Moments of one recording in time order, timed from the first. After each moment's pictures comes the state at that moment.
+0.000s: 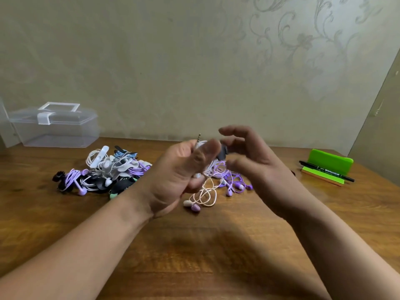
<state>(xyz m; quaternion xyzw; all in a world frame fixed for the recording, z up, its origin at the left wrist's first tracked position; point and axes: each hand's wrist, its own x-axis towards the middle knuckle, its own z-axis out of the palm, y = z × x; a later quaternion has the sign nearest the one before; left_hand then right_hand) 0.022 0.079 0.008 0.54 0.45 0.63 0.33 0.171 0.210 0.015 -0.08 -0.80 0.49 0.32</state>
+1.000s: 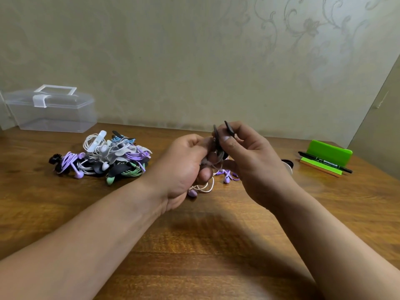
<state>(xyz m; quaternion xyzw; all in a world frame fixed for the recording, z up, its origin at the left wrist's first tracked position) 0.045 0.089 0.000 0.37 0.57 0.66 0.32 0.153 0.203 -0.002 -0.05 -0.73 0.59 0.35</state>
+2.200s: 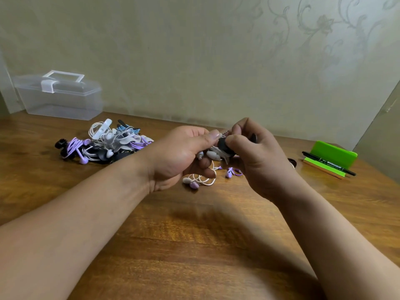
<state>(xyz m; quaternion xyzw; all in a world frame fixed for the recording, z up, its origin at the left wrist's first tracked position) 0.026 0.083 0.003 0.43 0.53 0.62 0.38 0.155 0.207 0.003 -0.08 -0.75 0.56 0.33</state>
